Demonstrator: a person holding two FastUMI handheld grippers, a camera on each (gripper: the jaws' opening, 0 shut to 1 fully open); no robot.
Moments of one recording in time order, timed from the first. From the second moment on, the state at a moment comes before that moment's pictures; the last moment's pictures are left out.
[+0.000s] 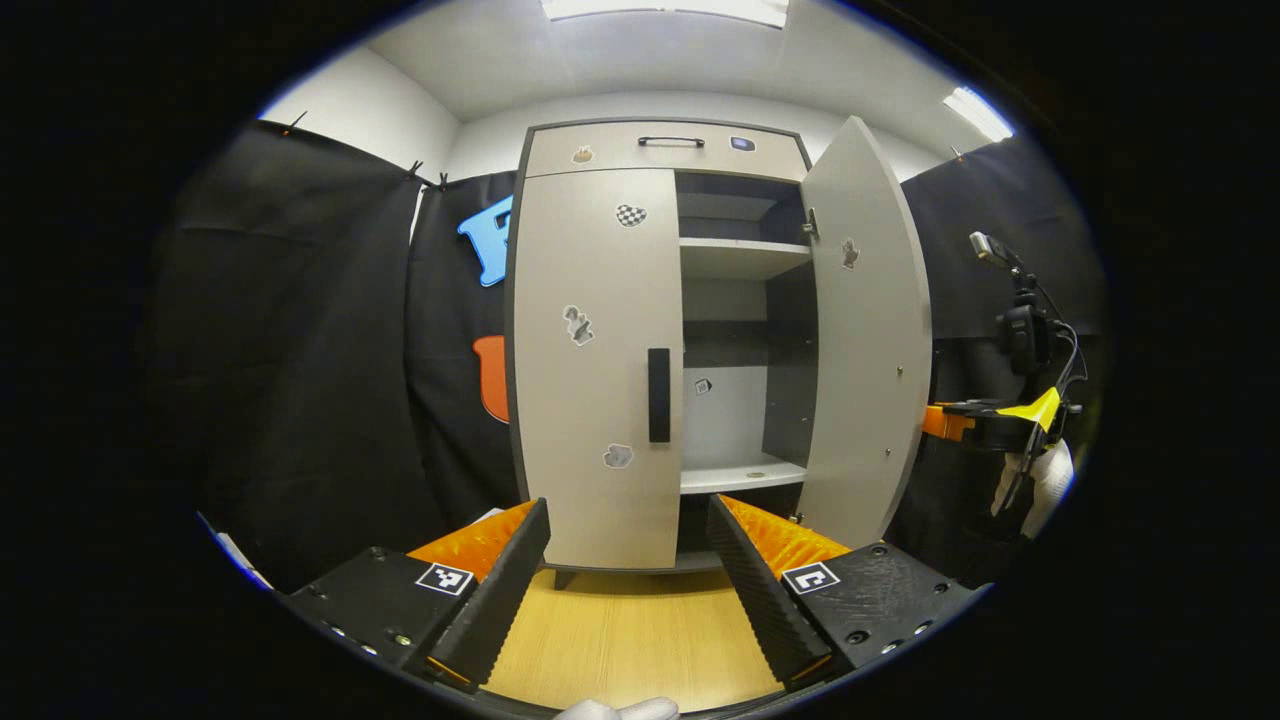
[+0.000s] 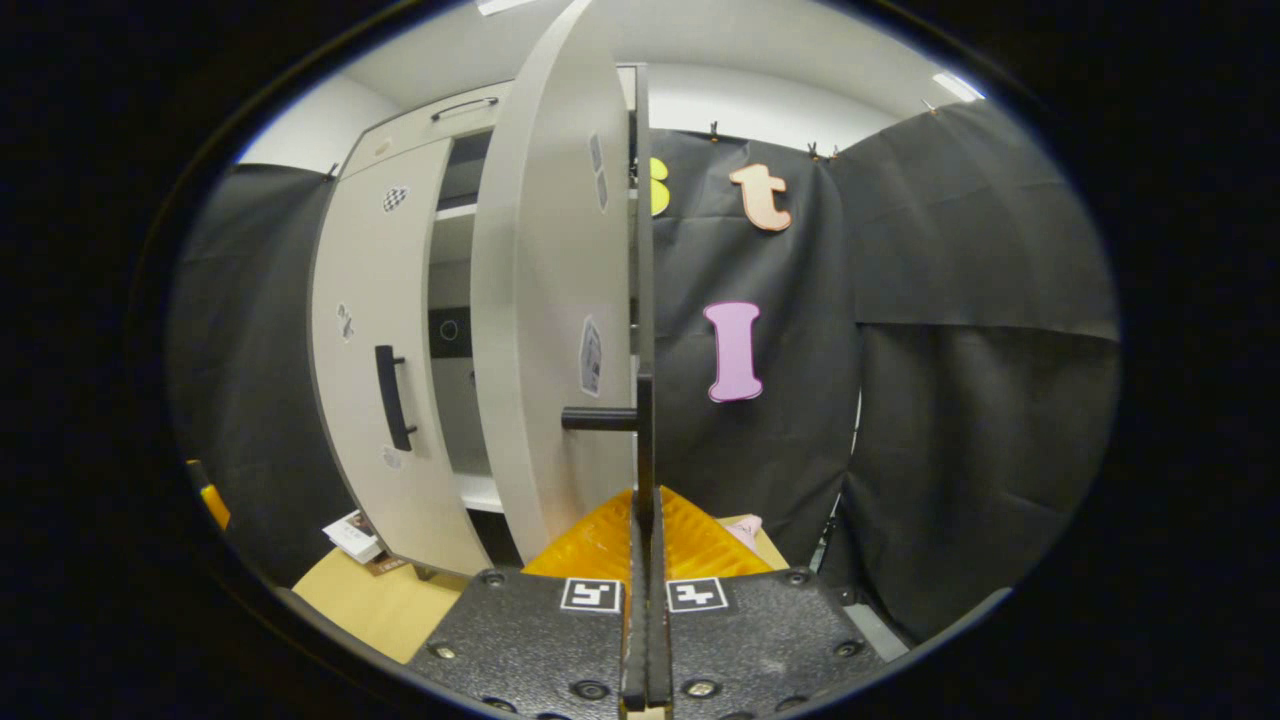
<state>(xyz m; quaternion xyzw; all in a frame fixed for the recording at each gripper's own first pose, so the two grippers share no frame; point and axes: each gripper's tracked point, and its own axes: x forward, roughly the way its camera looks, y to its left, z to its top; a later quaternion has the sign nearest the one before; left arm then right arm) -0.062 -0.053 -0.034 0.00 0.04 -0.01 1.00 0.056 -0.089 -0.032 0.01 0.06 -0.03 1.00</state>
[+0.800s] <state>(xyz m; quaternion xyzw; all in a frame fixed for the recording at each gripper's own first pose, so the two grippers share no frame) -0.067 -0.076 -0.029 0.00 0.04 0.00 1.00 0.051 -0.110 -0.032 0.00 0.06 0.00 1.00</state>
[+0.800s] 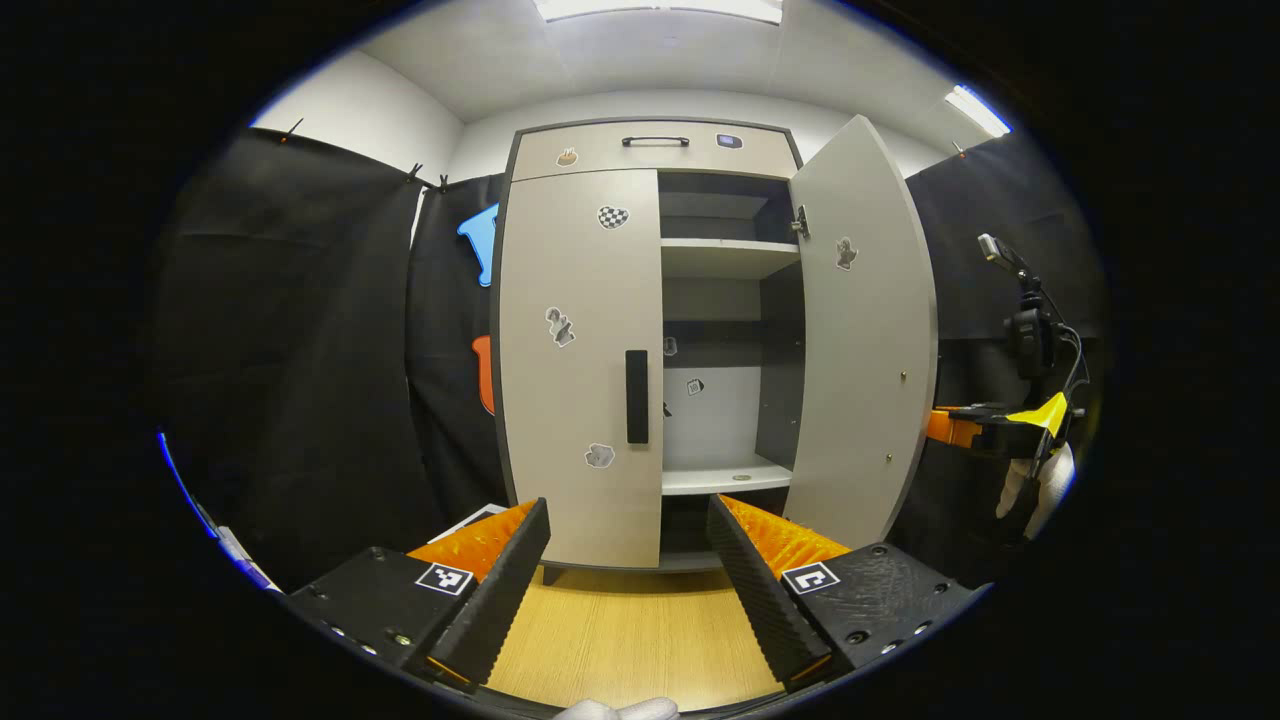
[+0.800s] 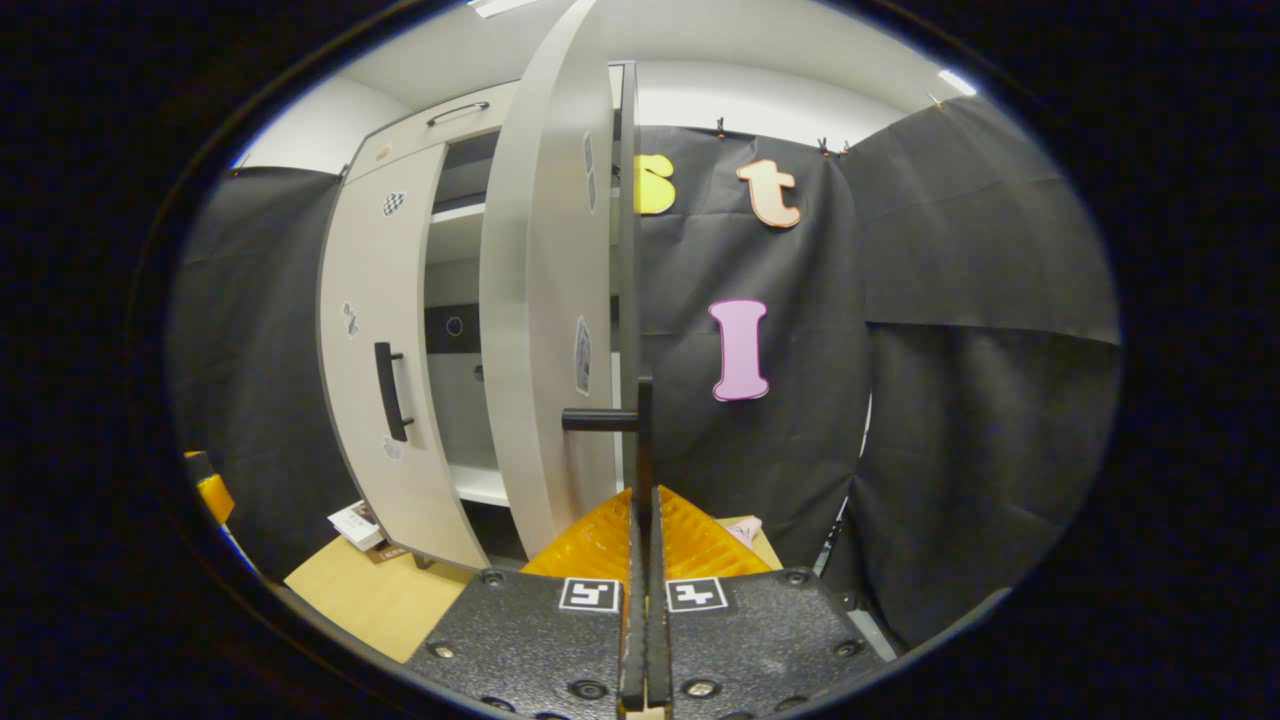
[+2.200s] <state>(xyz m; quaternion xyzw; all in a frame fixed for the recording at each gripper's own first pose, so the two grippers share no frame) 0.004 -0.039 -0.009 0.00 0.01 -0.05 1.00 -0.072 -0.018 -0.013 0.00 0.02 -0.03 1.00</state>
